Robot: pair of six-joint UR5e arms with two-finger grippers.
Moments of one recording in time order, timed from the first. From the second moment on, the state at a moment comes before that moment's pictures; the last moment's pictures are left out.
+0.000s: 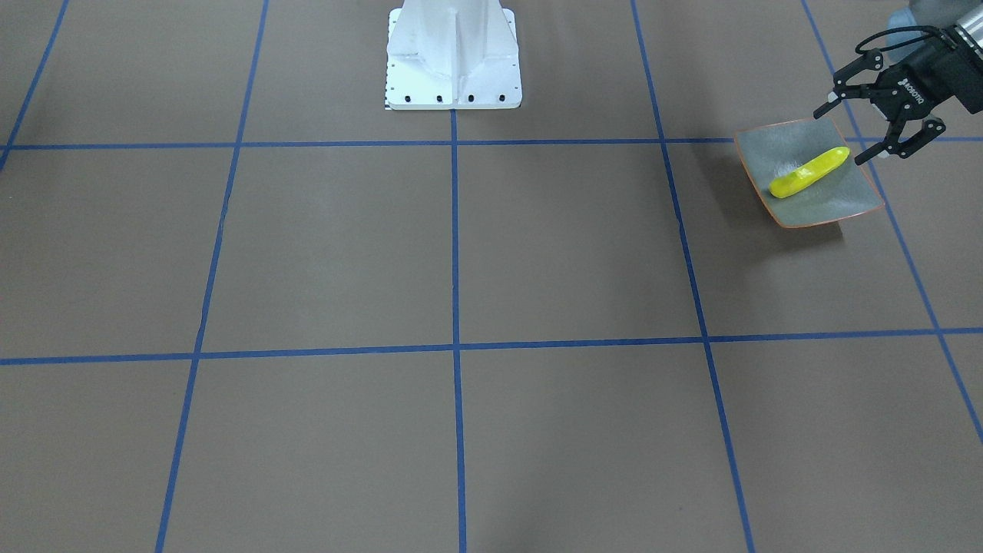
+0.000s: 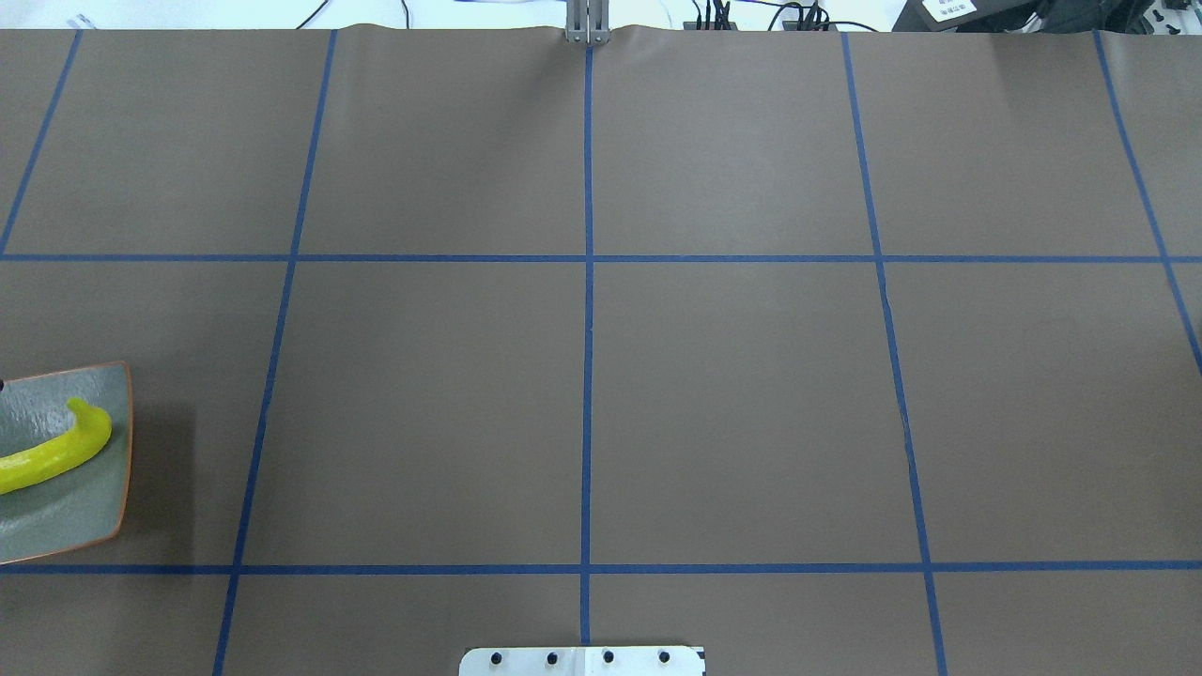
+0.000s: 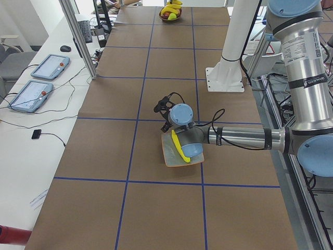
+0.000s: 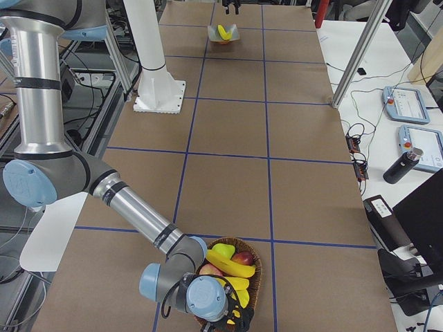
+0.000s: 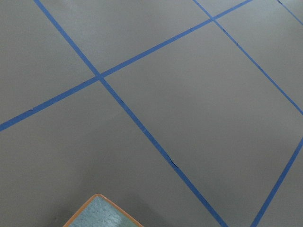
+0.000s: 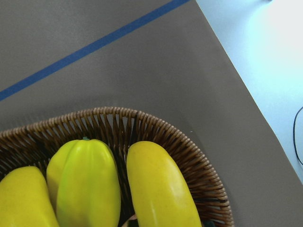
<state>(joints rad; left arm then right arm) -1.18 -1.31 -1.79 -2.78 -2.56 -0.48 1.83 -1.57 1.02 -1.07 2.33 0.25</state>
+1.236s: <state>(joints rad) -1.18 -1.40 -1.77 -2.76 -2.53 -0.61 1.71 -1.51 1.43 -1.07 2.33 0.75</state>
